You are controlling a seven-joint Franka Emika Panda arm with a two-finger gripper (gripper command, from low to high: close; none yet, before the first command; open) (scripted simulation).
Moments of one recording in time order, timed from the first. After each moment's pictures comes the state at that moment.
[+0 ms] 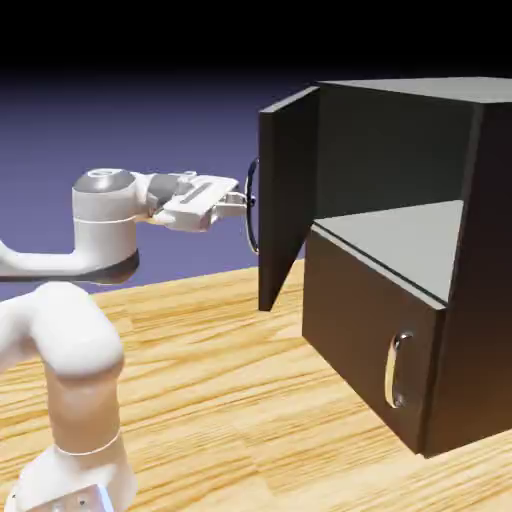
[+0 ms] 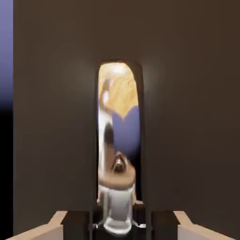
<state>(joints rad) 0.23 -1.42 0.39 -3.05 -1.23 2.19 -0.71</state>
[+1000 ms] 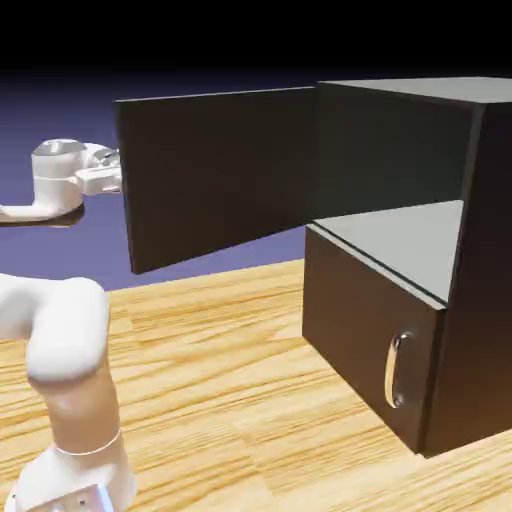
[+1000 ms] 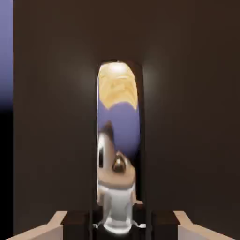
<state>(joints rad) -0.29 -1.13 1.31 -2.18 -0.49 1.20 -0.72</state>
